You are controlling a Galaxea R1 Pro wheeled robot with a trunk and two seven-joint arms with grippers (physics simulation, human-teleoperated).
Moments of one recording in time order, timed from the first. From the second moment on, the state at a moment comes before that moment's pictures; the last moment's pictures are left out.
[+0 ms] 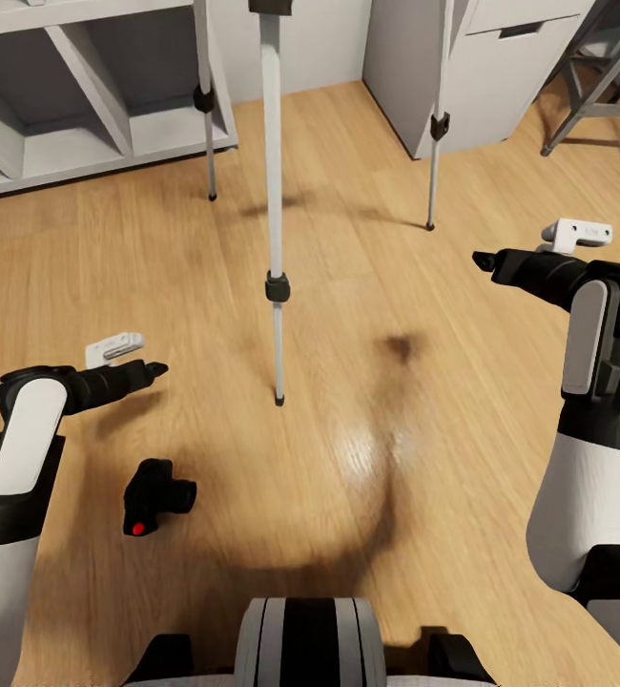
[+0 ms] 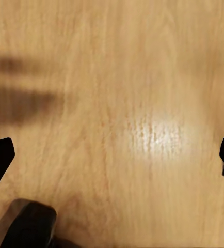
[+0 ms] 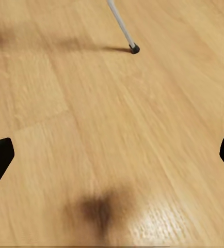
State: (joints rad) left arm -0.79 0.26 0.02 -1.61 0.98 1.04 0.67; right arm -1.12 -0.10 -0.19 -1.61 -0.04 1.04 0.13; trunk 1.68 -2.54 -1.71
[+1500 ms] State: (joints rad) left arm -1.16 0.45 -0.01 -1.61 1.75 1.04 1.22; right arm -1.41 0.01 -0.19 -1.50 -0.04 1.04 0.12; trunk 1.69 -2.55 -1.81
